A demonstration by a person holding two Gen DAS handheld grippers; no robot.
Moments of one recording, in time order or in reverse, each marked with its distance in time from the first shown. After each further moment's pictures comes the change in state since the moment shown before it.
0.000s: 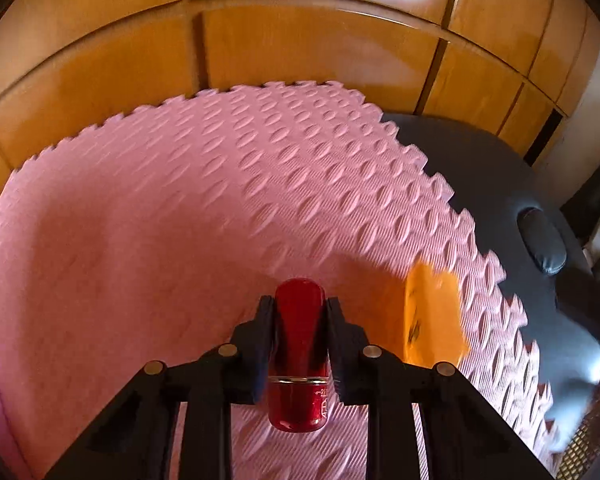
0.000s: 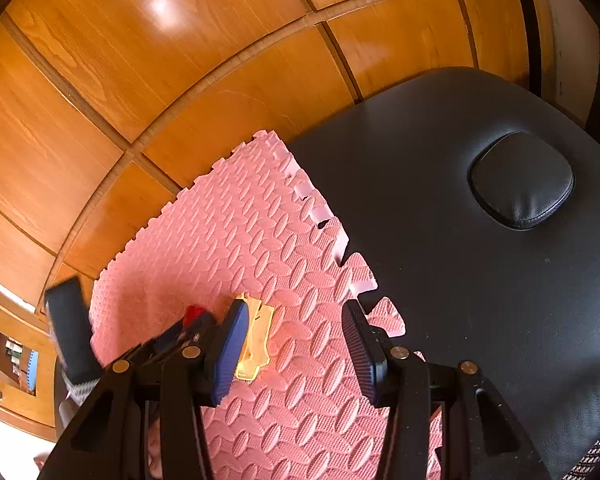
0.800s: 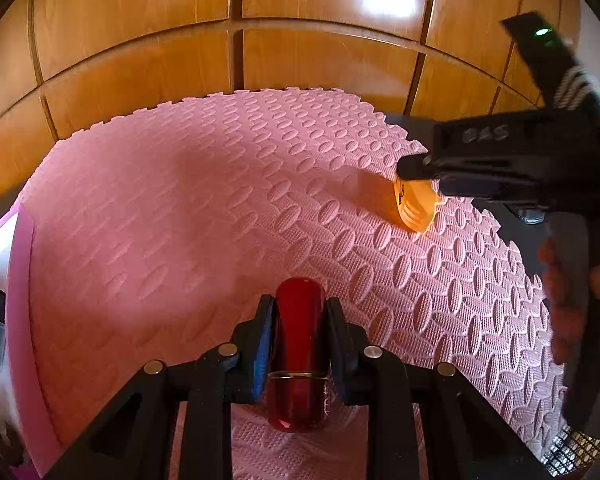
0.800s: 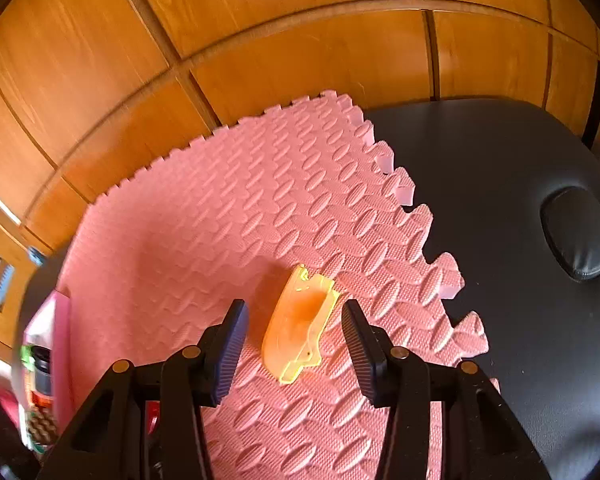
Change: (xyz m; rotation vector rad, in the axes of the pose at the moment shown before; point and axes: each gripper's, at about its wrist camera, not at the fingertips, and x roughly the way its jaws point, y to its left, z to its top) left arm -0.057 0.017 -0.102 0.019 -0.119 0.014; right arm 0.059 0.061 -0.018 -0.287 0.095 -0.046
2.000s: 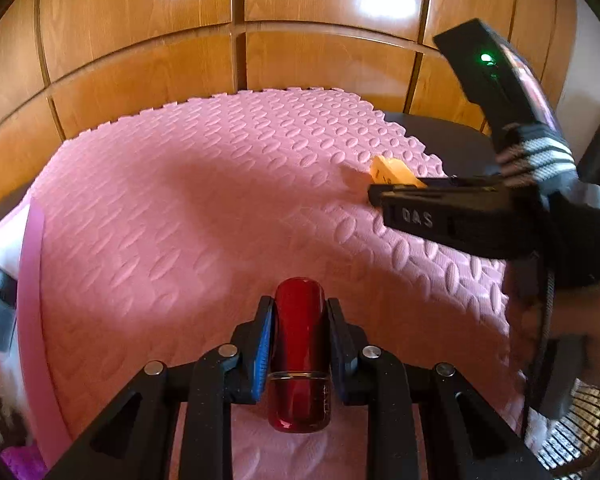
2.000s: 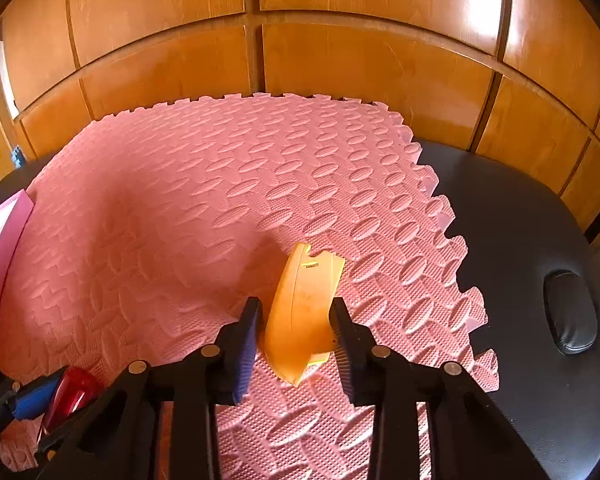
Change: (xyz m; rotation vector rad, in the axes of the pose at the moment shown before) left arm -0.012 0.001 -0.011 0.002 -0.003 0.002; right arm 0.025 0.039 -0.028 -0.332 -0.053 -0.120
